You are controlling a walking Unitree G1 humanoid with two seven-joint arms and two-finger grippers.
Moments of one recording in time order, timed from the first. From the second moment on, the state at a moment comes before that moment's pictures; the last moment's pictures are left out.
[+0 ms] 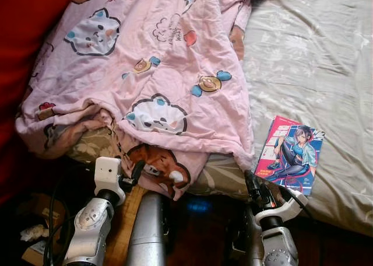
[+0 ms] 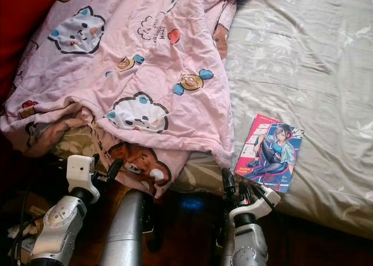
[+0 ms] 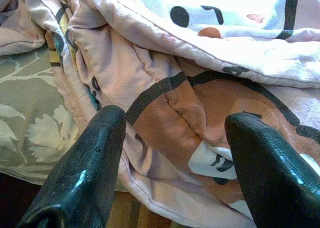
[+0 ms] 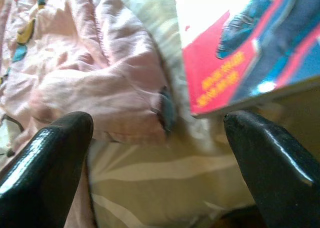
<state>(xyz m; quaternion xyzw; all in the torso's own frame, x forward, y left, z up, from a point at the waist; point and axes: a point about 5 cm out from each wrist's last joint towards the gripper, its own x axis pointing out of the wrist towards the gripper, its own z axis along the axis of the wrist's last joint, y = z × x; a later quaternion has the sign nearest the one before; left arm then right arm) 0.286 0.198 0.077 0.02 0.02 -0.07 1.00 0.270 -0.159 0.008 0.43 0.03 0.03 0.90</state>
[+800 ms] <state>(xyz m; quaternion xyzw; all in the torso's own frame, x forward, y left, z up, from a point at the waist) 0.276 0.200 0.069 0.02 0.04 -0.08 1.00 0.263 -0.172 -0.006 0.45 0.05 -0.03 0.89</state>
